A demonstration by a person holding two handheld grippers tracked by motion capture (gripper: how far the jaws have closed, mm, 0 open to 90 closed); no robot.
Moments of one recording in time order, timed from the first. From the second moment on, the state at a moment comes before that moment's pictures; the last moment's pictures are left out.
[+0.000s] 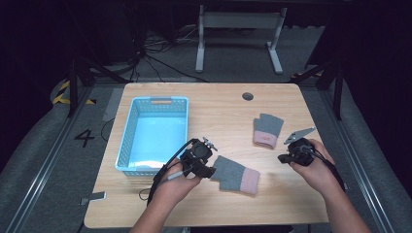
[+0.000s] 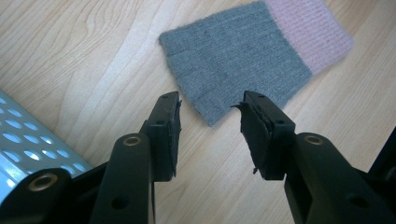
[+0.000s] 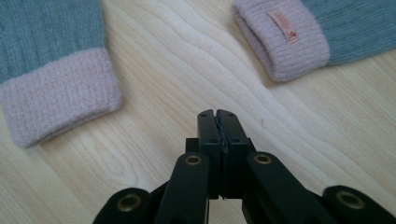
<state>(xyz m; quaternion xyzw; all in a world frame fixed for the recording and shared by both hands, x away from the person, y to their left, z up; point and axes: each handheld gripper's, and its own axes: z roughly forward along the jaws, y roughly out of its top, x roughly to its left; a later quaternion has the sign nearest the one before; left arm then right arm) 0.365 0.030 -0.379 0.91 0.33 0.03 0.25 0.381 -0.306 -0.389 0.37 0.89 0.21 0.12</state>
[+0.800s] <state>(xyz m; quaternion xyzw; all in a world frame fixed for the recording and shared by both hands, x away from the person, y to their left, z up) 0.356 0.023 -0.371 0.92 0.30 0.00 0.25 0.363 -0.280 -0.380 0.35 0.90 0.24 0.09</state>
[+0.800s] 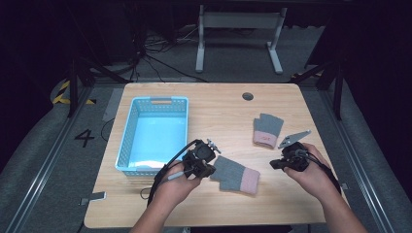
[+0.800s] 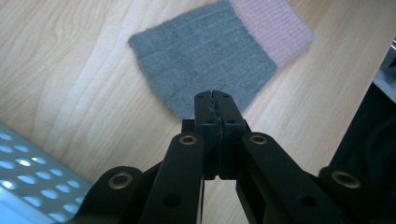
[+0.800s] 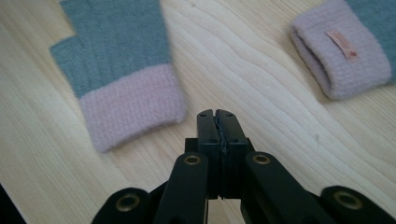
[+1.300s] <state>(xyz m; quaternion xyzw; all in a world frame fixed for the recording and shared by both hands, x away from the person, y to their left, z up) 0.354 -0.001 -0.389 0.94 0.26 -0.01 0.22 0.355 -0.250 -0.394 0.31 0.92 0.24 0.05</state>
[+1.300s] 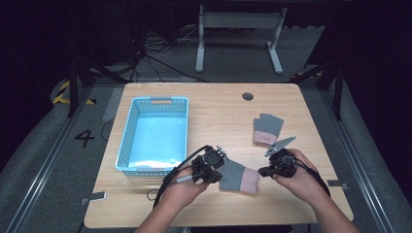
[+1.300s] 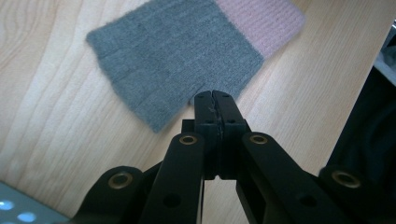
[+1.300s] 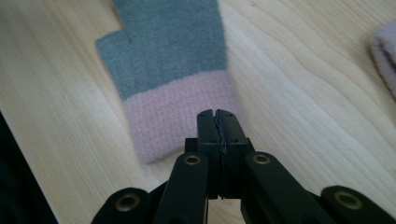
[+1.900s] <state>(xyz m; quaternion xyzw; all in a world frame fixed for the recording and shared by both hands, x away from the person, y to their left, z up) 0.355 -0.015 -0.401 0.95 0.24 -0.02 0.21 0.339 -0.217 -0.415 0.25 0.94 0.23 0.01</state>
